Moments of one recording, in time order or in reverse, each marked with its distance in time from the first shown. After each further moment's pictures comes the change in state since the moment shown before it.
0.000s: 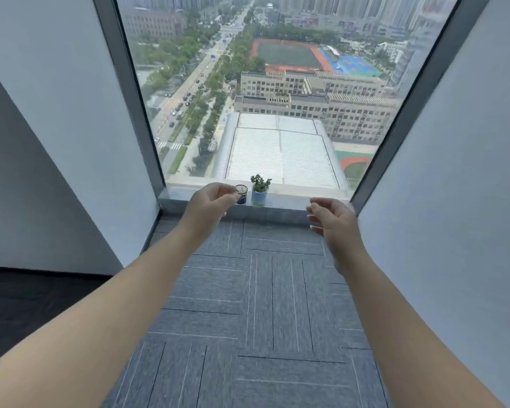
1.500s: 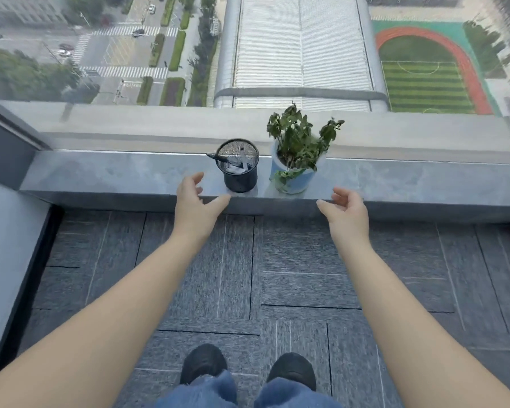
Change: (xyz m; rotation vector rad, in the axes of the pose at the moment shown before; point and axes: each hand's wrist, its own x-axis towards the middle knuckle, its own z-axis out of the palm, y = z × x) left_hand 0.729 -0.590 0.096 0.223 0.205 -0.344; right_hand 0.752 0.551 0.185 -0.134 0.114 0.426
